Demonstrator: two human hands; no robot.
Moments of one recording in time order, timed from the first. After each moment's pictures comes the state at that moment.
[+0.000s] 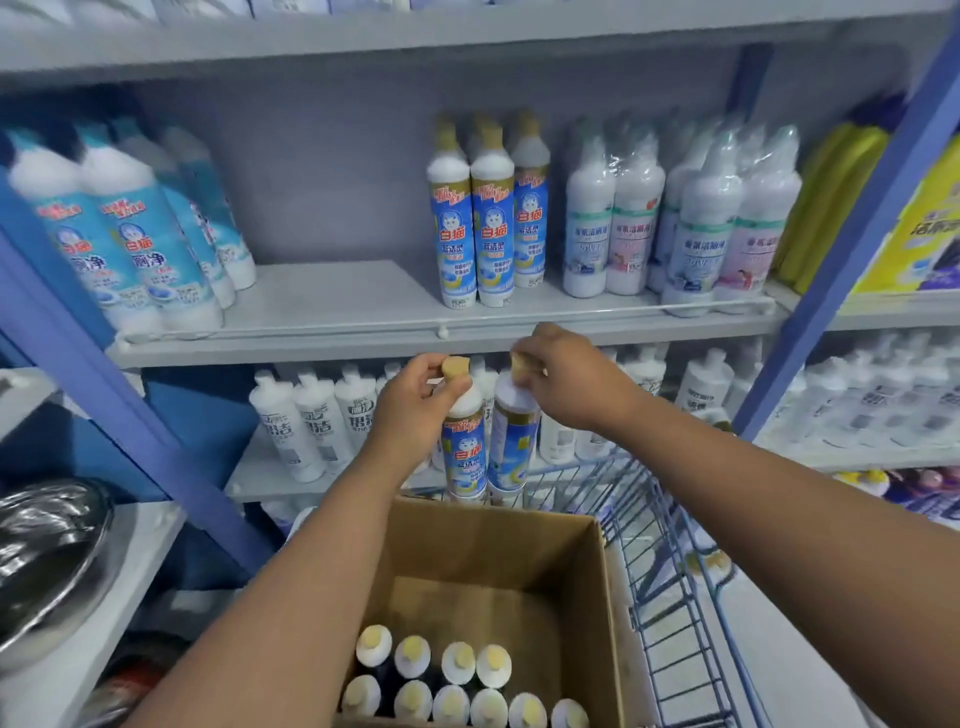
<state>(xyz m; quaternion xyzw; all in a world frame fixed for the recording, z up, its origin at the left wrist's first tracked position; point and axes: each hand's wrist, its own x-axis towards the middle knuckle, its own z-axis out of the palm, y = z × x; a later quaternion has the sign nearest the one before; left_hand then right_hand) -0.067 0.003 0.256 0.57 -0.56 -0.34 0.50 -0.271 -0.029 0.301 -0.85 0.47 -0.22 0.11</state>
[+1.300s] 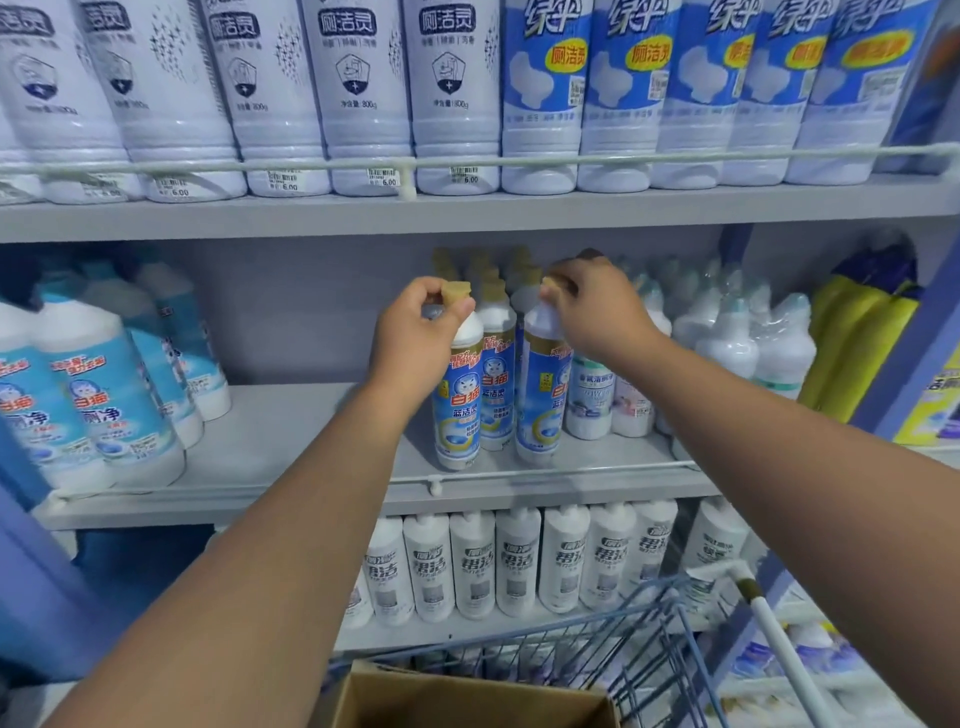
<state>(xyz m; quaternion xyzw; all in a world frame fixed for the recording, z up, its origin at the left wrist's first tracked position) -0.070 -0.171 0.428 0.52 -0.58 -0.21 0.59 -0.269 -0.194 0.463 -0.74 0.55 -0.38 0.02</state>
